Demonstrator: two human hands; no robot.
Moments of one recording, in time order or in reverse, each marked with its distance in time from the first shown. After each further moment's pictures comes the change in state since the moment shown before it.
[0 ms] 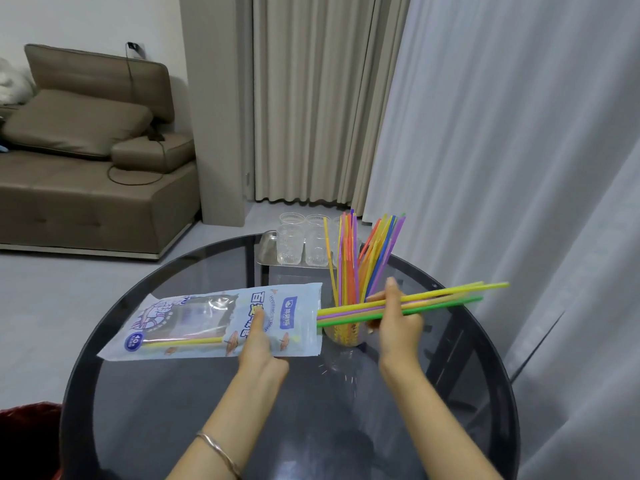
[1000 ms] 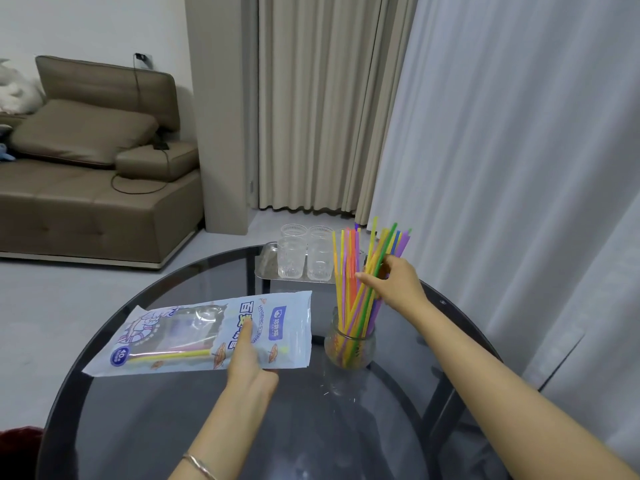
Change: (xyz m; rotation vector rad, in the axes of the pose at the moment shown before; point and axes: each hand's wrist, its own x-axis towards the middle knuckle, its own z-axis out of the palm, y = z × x) left_hand 0.026 0.010 0.008 -0.058 -0.037 0.022; right_hand 0.121 -0.018 0.026 -0.863 -0.473 -0.336
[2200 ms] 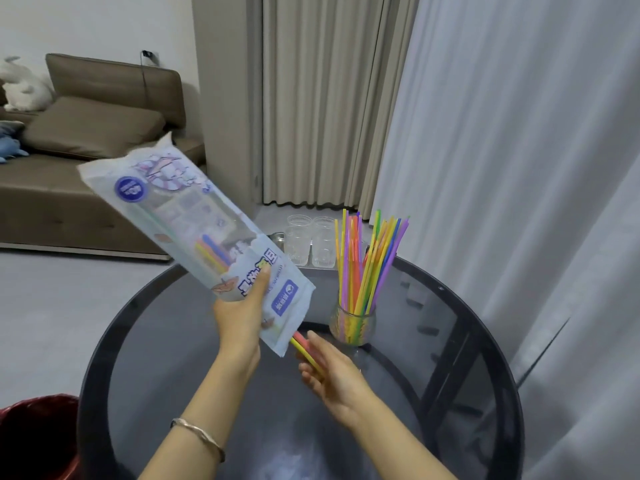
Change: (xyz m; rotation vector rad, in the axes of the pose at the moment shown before) left_hand -0.051 0.035 0.001 0.440 -0.150 0.534; right_hand -0.156 -0.031 0.096 1.179 -0.252 0.742
